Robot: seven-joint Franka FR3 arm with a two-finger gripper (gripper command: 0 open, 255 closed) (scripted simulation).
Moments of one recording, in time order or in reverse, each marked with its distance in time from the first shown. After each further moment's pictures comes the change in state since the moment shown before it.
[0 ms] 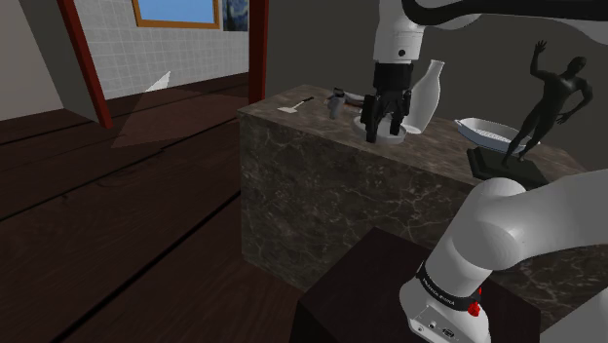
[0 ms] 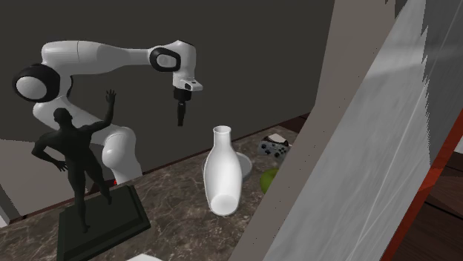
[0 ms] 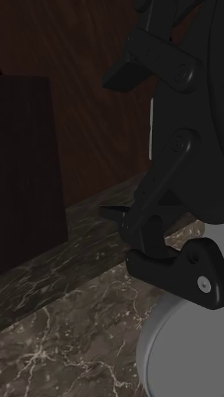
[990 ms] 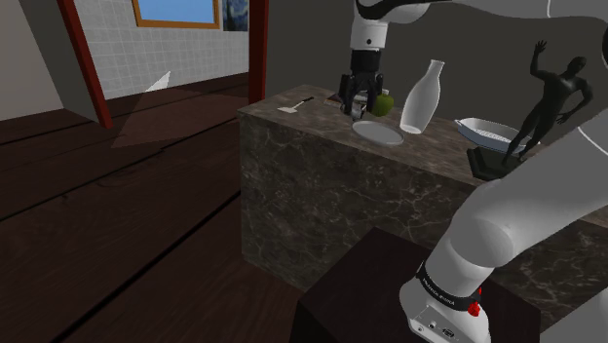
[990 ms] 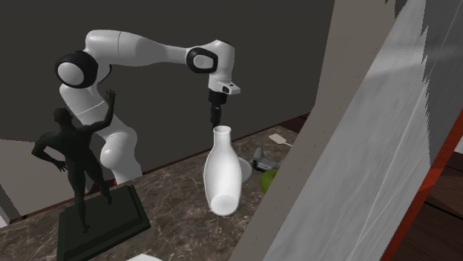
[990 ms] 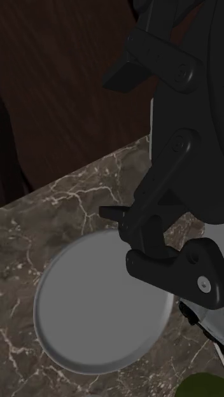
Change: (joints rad) arm -0.072 0.432 -0.146 0.326 -0.079 0.119 -0.138
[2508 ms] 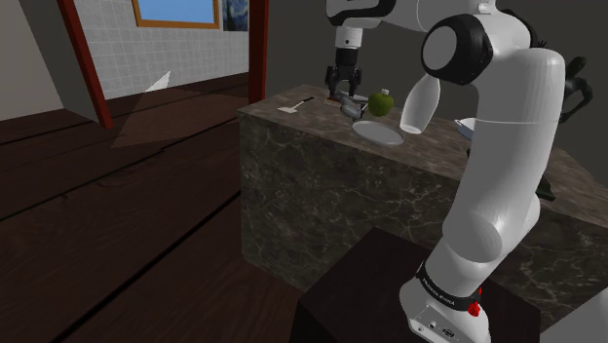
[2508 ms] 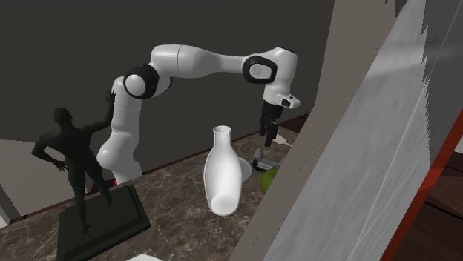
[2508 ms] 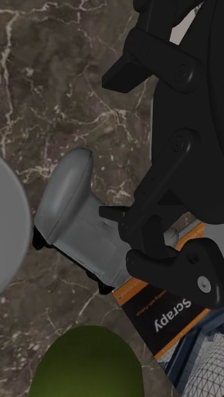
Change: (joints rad) arm -0.130 0.674 -0.133 0.733 0.098 -0.053 -0.195
